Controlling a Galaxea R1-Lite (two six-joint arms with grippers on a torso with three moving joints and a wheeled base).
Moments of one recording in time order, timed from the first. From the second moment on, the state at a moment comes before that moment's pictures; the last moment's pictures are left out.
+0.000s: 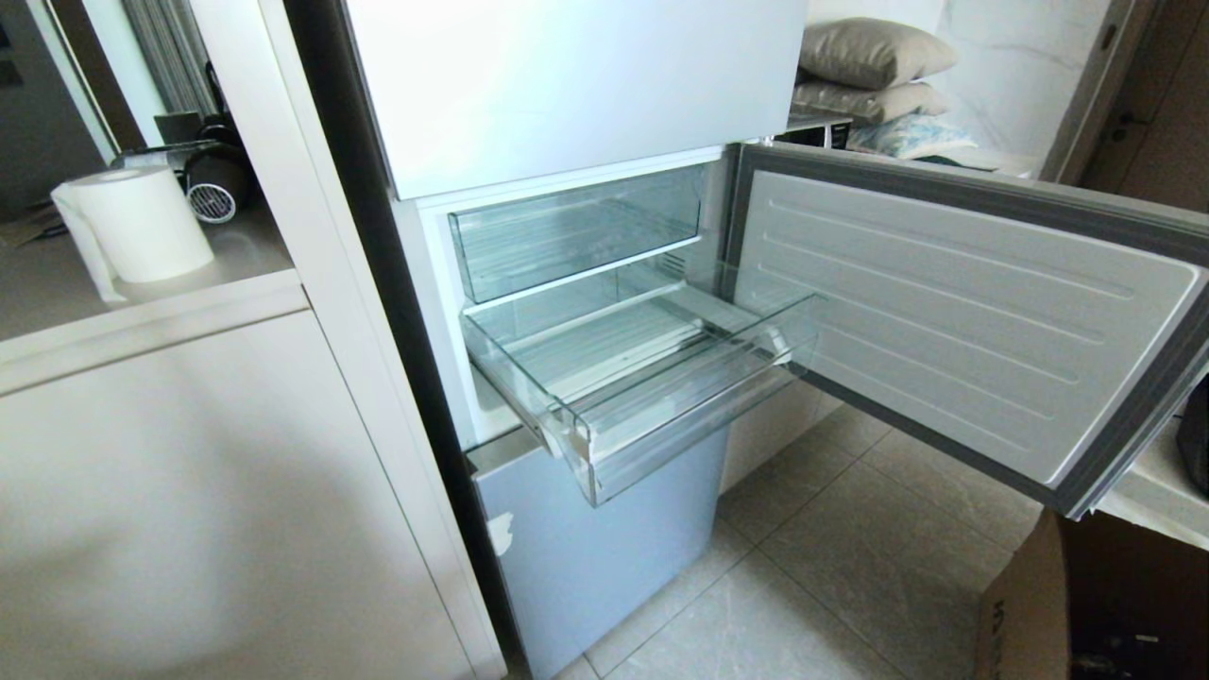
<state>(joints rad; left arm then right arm) 0.00 0.00 0.00 0.01 0.00 0.01 -0.98 2.19 -1.35 -0.53 0.36 0.07</state>
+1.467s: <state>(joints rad) 0.00 0.00 0.00 0.01 0.00 0.01 -0.93 2.24 -1.41 -0.54 0.37 0.12</state>
